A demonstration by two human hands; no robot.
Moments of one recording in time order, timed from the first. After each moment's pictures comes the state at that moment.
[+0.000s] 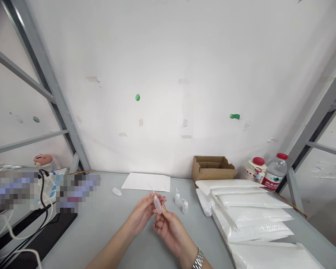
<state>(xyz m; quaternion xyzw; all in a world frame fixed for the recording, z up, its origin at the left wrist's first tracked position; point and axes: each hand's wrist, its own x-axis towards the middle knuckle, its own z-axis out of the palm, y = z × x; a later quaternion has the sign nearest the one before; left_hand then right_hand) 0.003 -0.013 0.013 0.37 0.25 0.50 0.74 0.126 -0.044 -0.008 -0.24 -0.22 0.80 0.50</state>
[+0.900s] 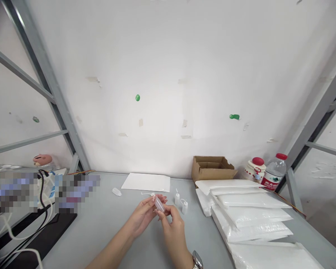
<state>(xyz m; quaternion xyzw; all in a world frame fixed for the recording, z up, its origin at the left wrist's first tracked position) 0.002 -0.015 0.011 0.37 0.24 0.47 0.76 0.125 -0.055 -0.005 -0.52 -0.57 0.29 0.56</state>
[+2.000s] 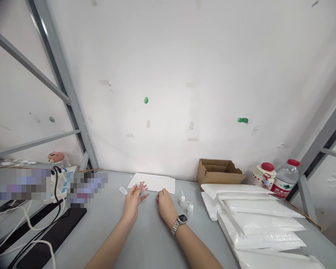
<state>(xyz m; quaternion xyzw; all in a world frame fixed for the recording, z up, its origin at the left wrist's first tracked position) -0.037 0.026 -0.005 0.29 0.44 0.68 0.50 0.097 0.035 -0.032 -0.54 -0.78 0.11 0.30</state>
